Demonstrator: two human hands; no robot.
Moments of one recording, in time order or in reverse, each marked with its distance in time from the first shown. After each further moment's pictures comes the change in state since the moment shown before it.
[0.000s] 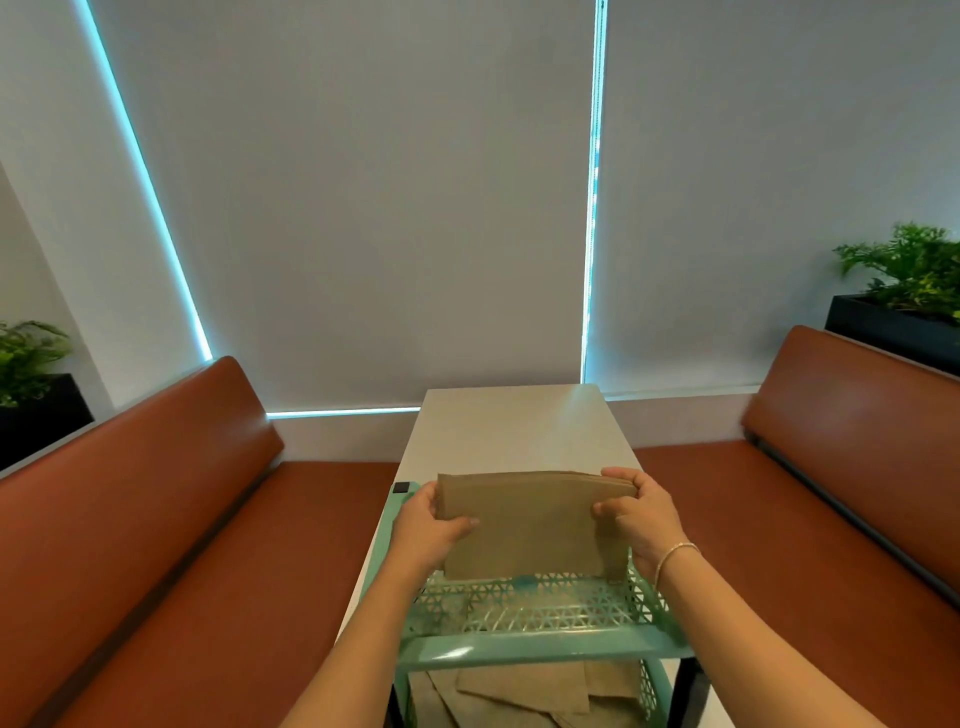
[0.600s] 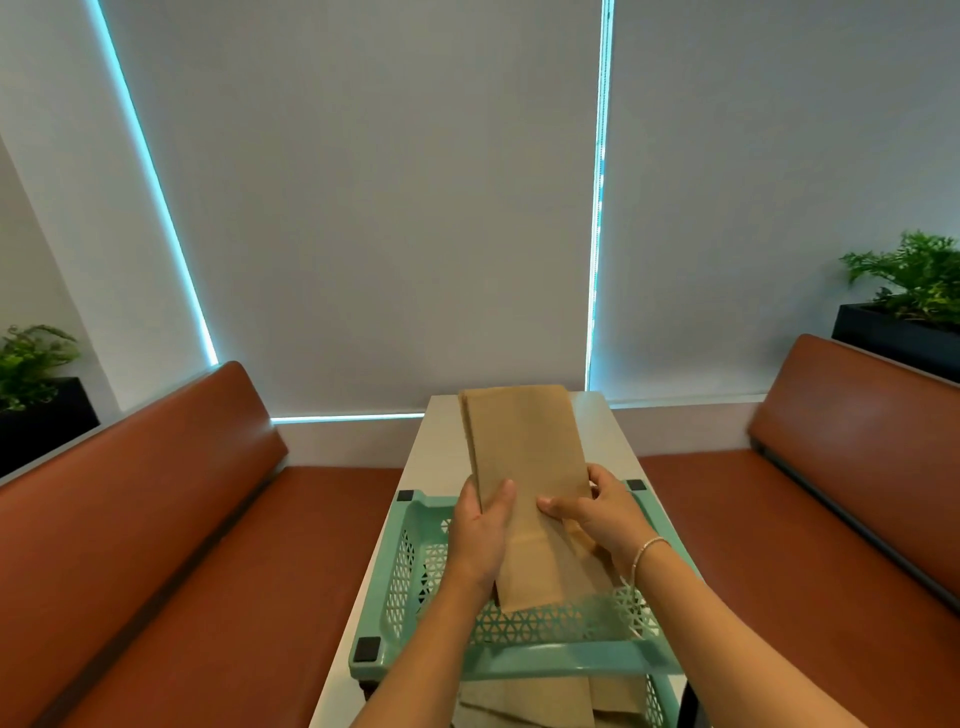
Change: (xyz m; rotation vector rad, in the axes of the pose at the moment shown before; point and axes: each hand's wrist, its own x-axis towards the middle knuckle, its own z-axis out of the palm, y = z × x) left_hand -0.008 0.010 0.053 -0.379 0.015 0.130; right_hand -0.015 -0.020 0.032 -0.186 -0.225 -0.047
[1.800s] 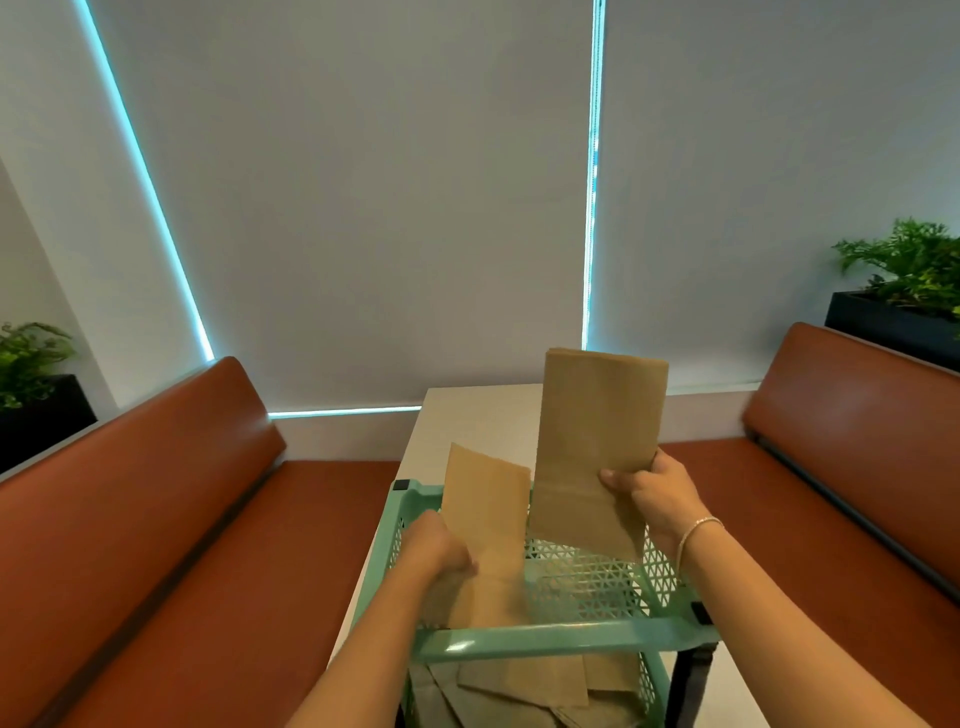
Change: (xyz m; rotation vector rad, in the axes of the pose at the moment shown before) left_hand 0.005 0.008 -0.043 1.109 -0.075 -0.419; right_hand -0.005 -0.005 -0.044 0.238 0.158 -0.018
